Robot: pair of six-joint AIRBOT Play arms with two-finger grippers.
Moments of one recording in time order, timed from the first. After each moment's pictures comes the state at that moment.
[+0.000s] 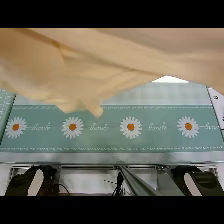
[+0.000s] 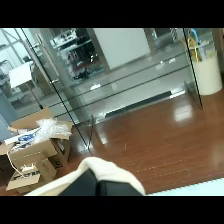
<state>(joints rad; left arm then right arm) 0.29 -0.58 1.74 0.97 -1.05 -1.32 -0.04 -0.47 1.40 -1.43 0.90 1.90</state>
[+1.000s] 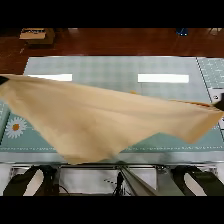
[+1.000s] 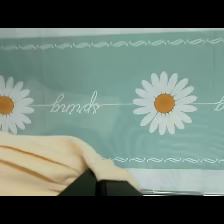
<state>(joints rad) 0.28 -0.79 1.39 1.00 -1.60 -1.41 -0.04 -0.87 1.38 -1.50 1.78 1.61</state>
